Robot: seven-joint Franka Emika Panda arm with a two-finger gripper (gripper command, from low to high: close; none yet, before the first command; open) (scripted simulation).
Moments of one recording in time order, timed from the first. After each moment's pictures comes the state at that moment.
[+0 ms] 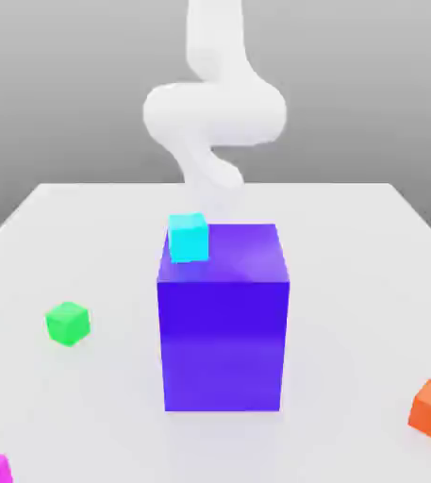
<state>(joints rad) -0.04 -0.71 0.00 -2.29 0.00 2.32 0.88</state>
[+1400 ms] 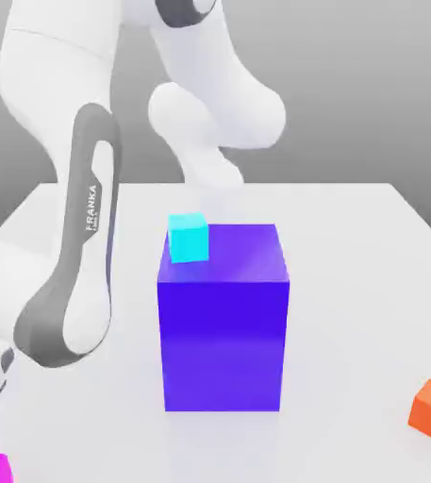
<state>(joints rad) -0.39 0.61 -0.09 -2.07 0.12 2.69 1.88</state>
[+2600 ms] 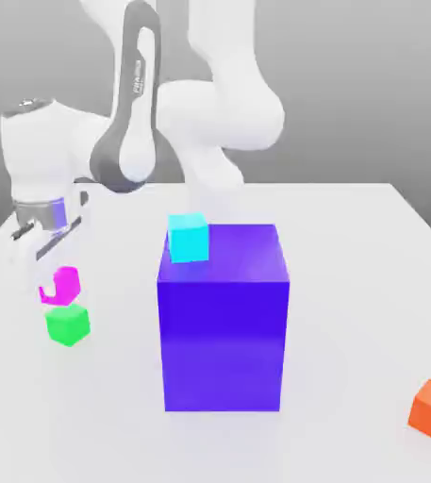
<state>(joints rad) -0.49 -0.02 -0.40 -2.94 -0.02 2.92 1.70</state>
